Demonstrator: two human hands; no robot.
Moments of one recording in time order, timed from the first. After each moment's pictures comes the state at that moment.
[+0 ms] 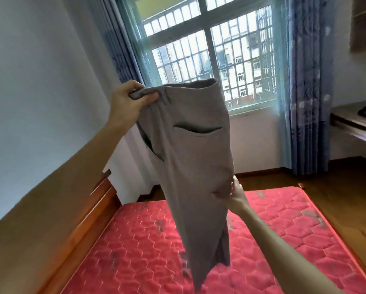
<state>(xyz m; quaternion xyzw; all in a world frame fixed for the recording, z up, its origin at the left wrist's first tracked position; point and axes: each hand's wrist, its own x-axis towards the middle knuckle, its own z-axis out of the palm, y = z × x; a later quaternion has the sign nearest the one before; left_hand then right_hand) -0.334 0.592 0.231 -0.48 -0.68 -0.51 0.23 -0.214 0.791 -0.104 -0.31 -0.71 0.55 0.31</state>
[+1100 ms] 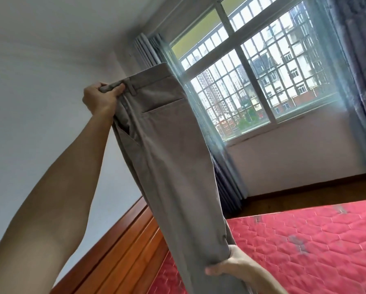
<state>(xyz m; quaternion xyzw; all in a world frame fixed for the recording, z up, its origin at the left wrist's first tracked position) -0.306 0.522 0.402 -0.24 -0.72 -0.48 0.44 -0.185 0.628 -0.088 0.09 -0.64 0.75 0.12</state>
